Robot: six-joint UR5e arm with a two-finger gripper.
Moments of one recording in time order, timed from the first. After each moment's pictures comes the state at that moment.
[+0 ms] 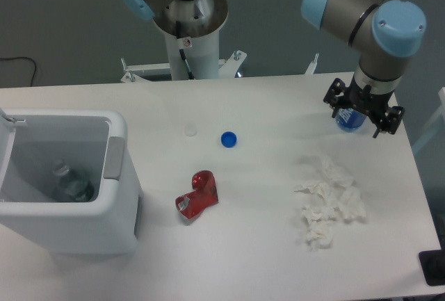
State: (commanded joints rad) arm 2.81 -1.92 -1.50 -1.23 1.61 1.40
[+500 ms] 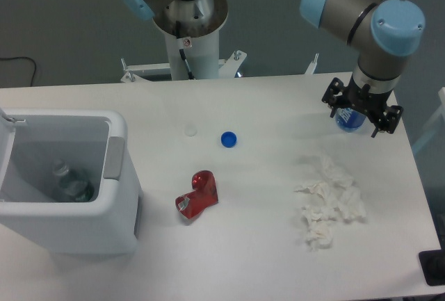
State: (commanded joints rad) arm 2.82 -1.89 -1.55 -1.24 1.62 1.37
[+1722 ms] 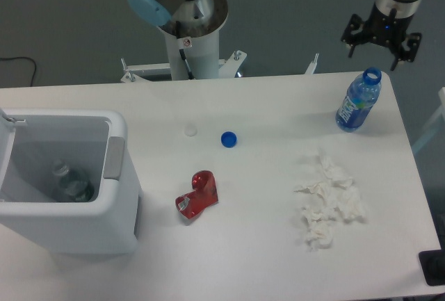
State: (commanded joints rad) arm 3.11 -1.75 -1.67 -1.25 1.53 1.51
